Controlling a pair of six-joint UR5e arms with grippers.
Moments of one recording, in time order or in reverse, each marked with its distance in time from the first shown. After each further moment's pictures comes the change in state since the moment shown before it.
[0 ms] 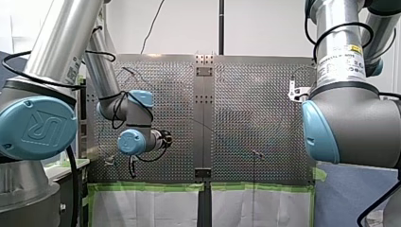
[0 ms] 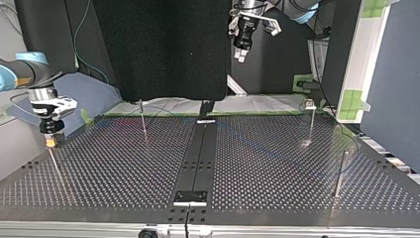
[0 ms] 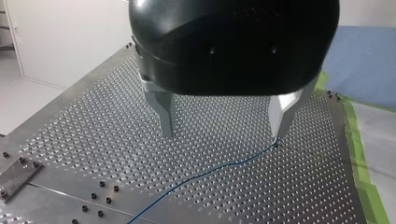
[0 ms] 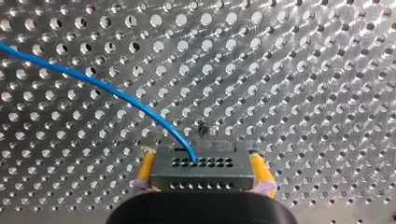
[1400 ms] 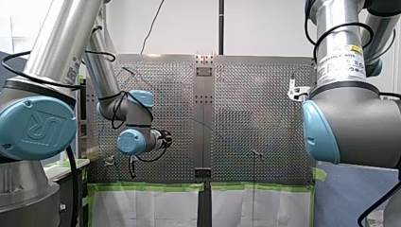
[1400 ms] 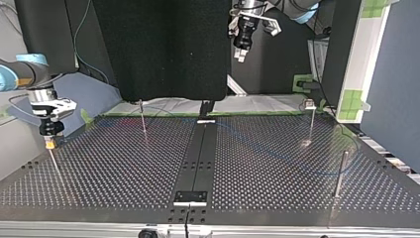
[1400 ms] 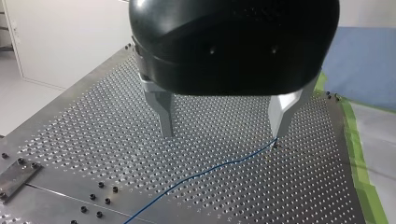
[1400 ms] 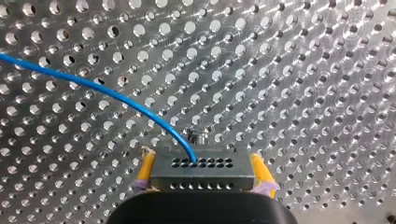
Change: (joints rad) left arm 0.000 0.000 0.000 -0.002 0.003 0.001; right arm 0.004 0.009 -0.011 -0.038 -0.019 0.045
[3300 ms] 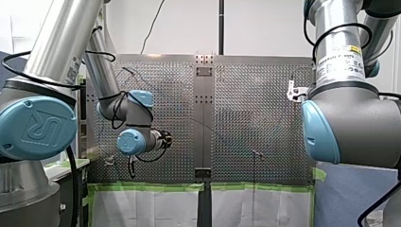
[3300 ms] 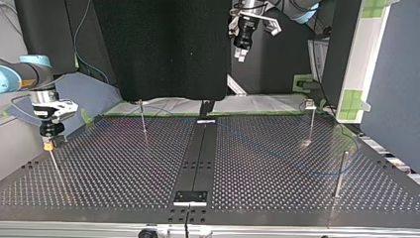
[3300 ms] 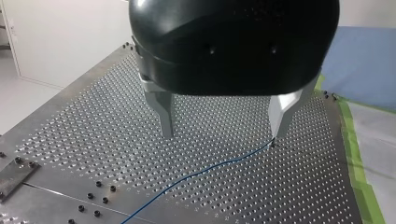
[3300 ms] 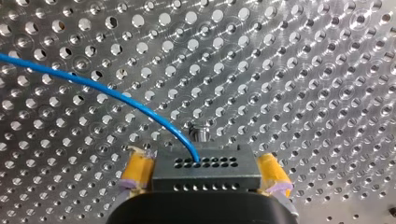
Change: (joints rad) left arm -0.001 0.000 0.000 -0.006 -0.002 0.002; right arm 0.009 0.004 0.001 -0.006 0.051 0.001
